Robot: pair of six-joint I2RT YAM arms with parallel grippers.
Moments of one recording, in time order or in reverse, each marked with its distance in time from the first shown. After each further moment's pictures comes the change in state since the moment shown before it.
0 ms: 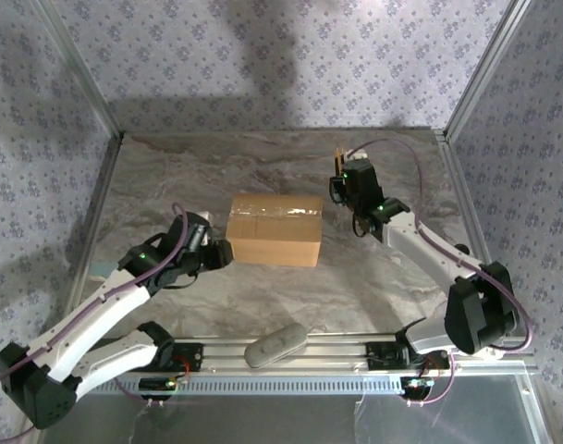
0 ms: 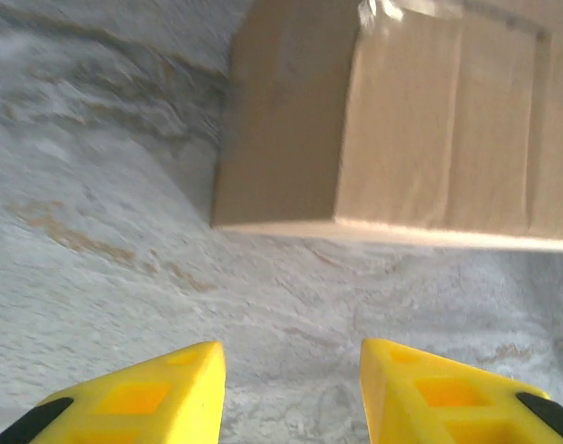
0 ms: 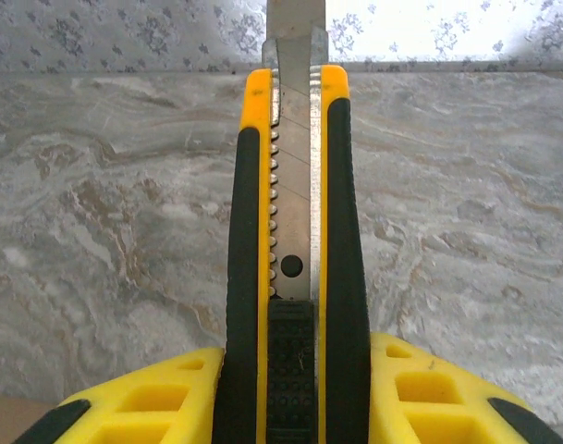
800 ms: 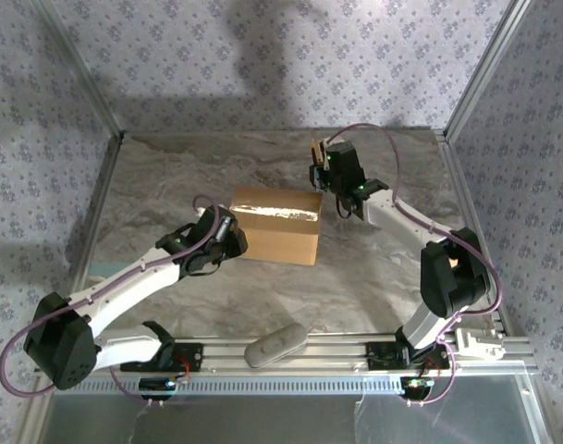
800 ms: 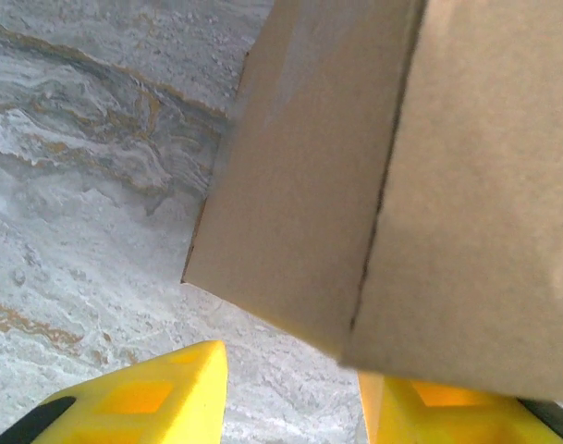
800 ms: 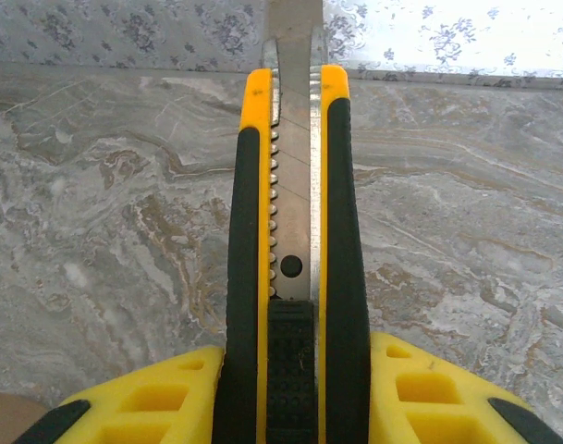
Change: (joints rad) left arm -0.009 0.263 -0.007 0.251 -0.111 -0.096; right arm 0.011 0.225 0.182 0.042 -0.130 -0.023
